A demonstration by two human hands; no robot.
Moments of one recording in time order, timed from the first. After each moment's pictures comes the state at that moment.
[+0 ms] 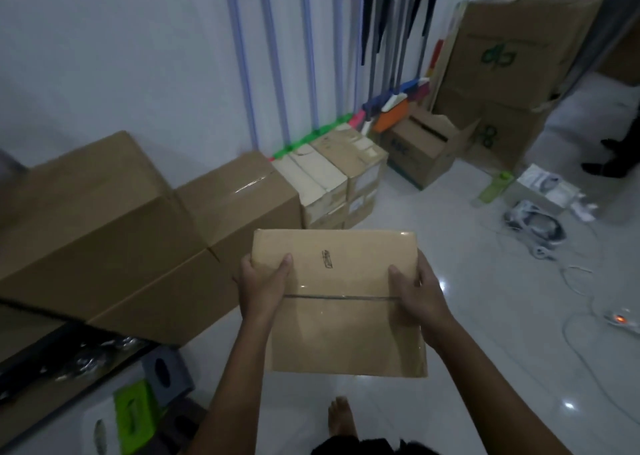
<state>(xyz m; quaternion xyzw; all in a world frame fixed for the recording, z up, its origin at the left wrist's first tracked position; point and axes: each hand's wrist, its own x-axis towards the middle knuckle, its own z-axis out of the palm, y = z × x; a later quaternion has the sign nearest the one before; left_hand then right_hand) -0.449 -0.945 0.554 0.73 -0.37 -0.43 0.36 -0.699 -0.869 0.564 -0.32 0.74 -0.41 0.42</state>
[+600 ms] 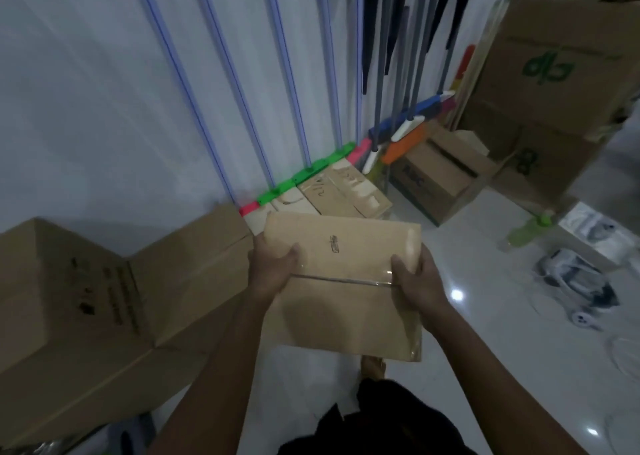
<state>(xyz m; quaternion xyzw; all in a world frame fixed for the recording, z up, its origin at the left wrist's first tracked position) -0.613 -1.309 0.519 0.75 -0.45 -0.41 0.28 -0.874 -1.225 0.528 -0.33 0.75 -0.38 0.43</state>
